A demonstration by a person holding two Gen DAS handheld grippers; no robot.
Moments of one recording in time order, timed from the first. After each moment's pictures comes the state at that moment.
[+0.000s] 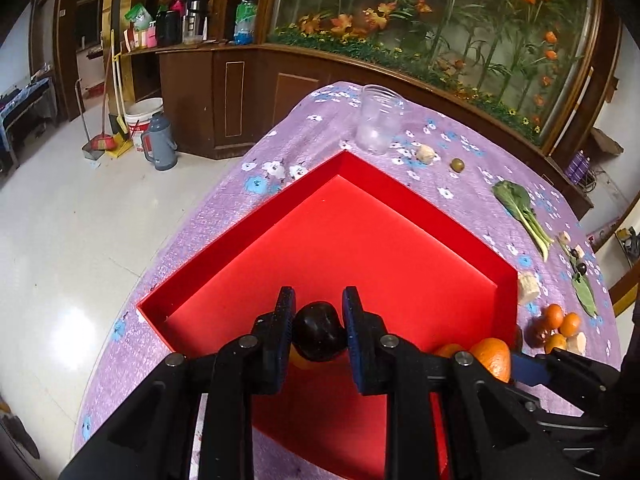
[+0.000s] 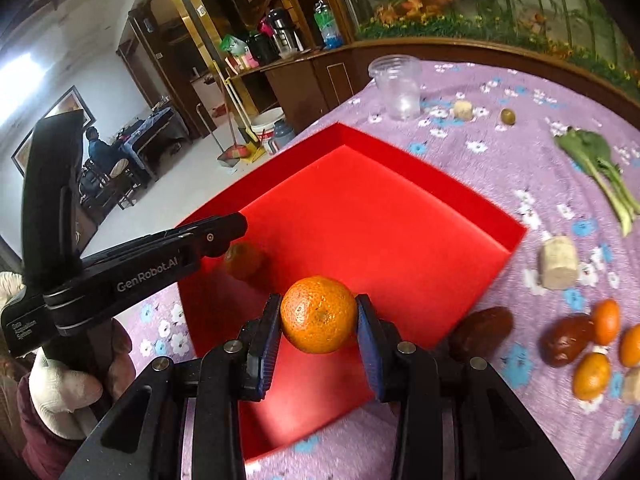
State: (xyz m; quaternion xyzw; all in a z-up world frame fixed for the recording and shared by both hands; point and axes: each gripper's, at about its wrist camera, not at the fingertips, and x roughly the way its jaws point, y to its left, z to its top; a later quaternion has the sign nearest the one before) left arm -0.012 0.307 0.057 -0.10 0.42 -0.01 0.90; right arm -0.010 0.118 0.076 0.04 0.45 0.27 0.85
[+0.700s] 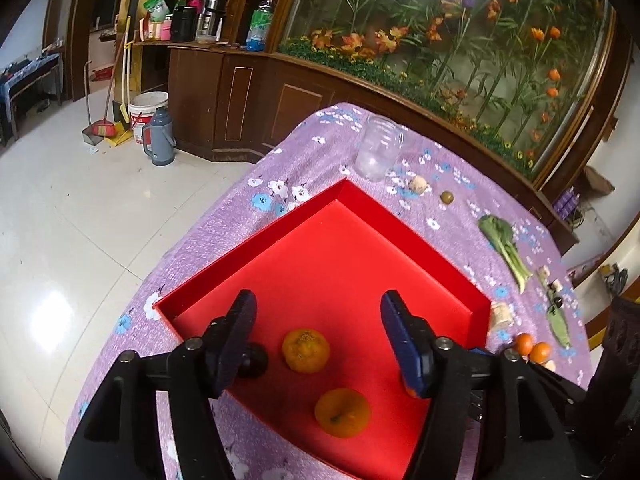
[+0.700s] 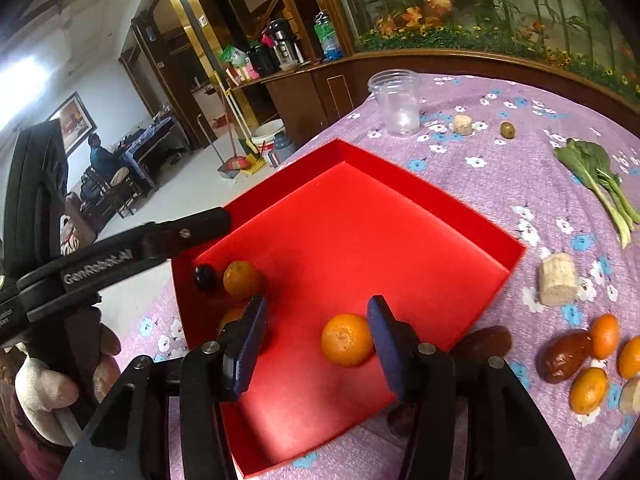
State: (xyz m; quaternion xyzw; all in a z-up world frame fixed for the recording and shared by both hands) left arm -0.028 0.322 0.082 -0.17 0.39 -0.01 0.91; right arm -0.008 0.111 0.084 0.05 0.43 0.27 0.86
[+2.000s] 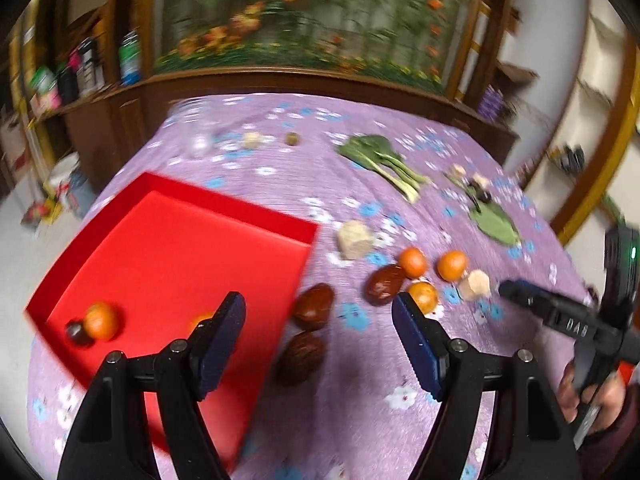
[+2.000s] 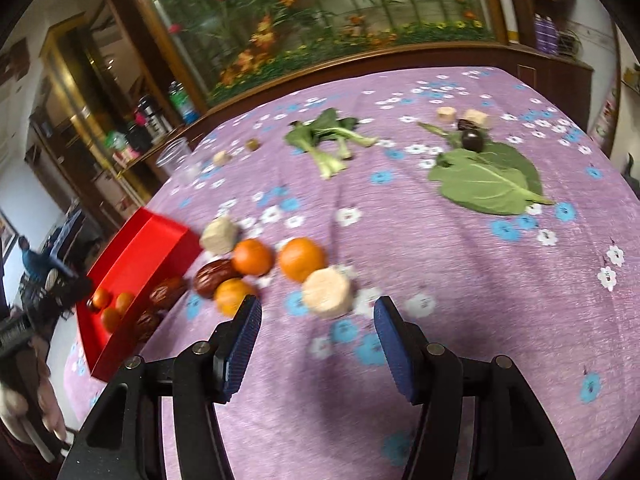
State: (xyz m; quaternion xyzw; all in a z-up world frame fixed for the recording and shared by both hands) left arm -0.052 0.127 0.085 0.00 0.40 -0.16 0.90; right arm -0.074 -0.155 0.078 0.15 0.40 0.06 0.90
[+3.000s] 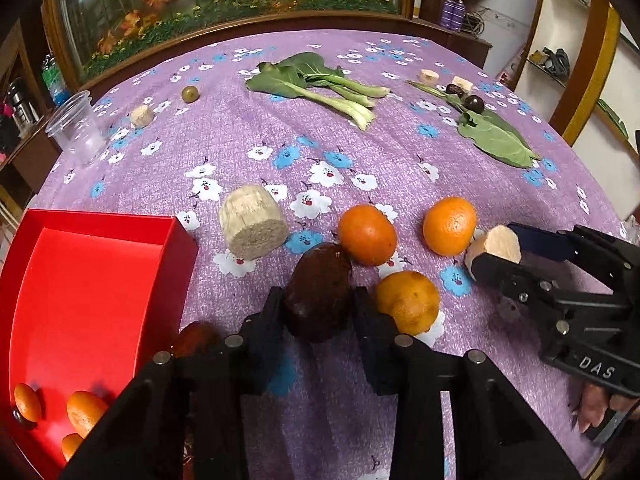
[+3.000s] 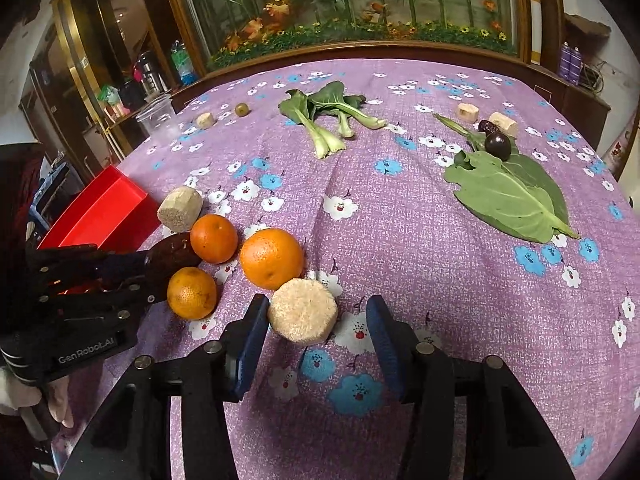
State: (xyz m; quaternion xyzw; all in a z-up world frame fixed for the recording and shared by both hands) left arm 0.007 0.029 0.015 0.11 0.47 -0.21 0.85; right arm -0.036 -0.137 0.047 0.06 0.44 0.06 0.90
